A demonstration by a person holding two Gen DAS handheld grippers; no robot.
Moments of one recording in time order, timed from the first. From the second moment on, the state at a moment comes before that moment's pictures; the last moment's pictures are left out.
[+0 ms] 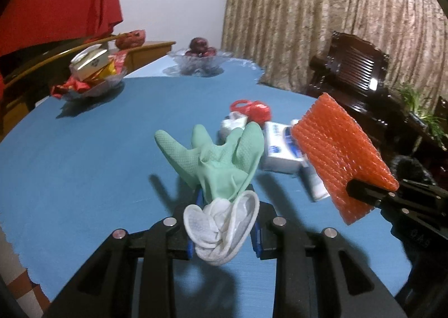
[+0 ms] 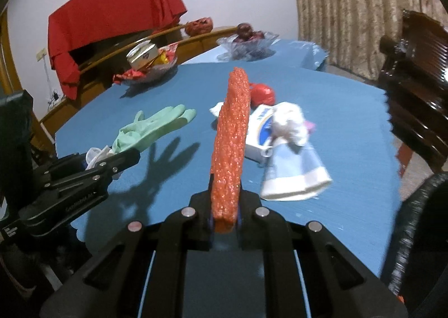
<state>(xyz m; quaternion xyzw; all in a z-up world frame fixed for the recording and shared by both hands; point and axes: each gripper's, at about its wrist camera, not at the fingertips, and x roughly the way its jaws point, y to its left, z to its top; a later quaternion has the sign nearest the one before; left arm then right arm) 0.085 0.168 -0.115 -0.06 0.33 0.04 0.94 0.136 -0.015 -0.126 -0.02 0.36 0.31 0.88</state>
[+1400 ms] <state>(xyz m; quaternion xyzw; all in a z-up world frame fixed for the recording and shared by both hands) 0.091 -0.054 -0.055 0.00 0.27 -0.19 0.94 0.071 -0.244 -0.072 0.04 0.30 0.10 0.95</state>
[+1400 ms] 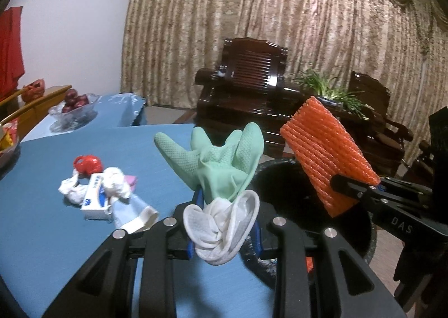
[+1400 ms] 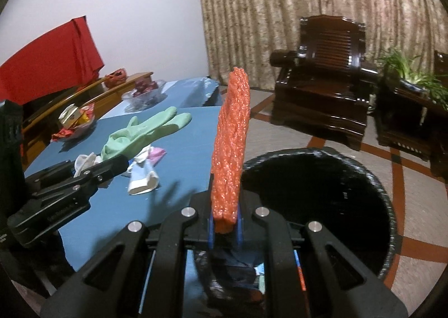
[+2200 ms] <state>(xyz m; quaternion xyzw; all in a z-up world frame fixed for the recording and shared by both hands) 0.125 -0.170 -0.091 0.03 0.31 -0.28 0.91 0.069 -0.337 -0.119 0.08 0.33 0.00 0.94</state>
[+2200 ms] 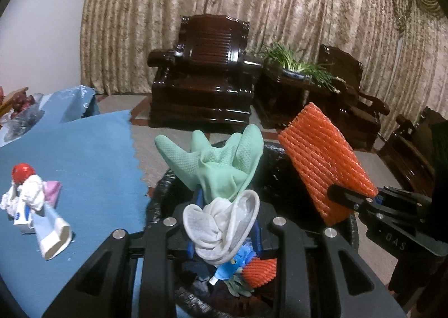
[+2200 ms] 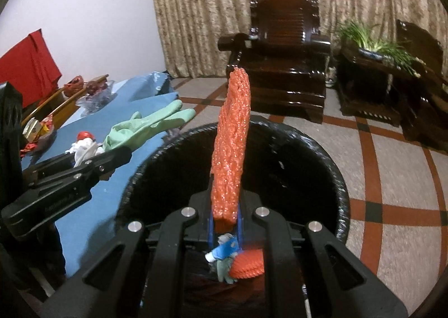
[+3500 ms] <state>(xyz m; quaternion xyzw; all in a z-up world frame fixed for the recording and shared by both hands) 0.100 0.088 -0.060 -0.03 0.27 -0.02 0.96 0.120 -0.180 -0.094 0.04 0.30 0.11 0.95</state>
